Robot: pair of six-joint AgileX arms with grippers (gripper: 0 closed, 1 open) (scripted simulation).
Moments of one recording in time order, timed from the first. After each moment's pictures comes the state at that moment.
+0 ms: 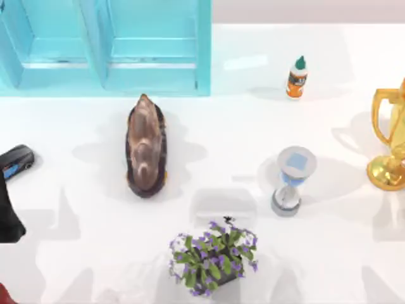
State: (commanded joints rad) left arm 0.00 0.00 0.00 0.00 0.00 0.00; right arm 0.00 0.00 0.00 0.00 0.00 0.00
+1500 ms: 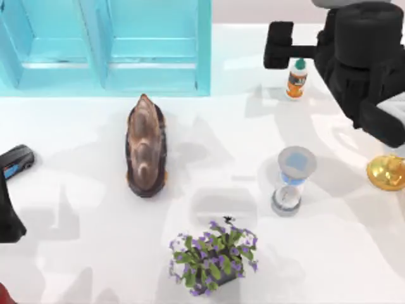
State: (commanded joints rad) left arm 0.00 0.00 0.00 0.00 0.00 0.00; right arm 0.49 1.71 0.99 0.42 0.40 0.22
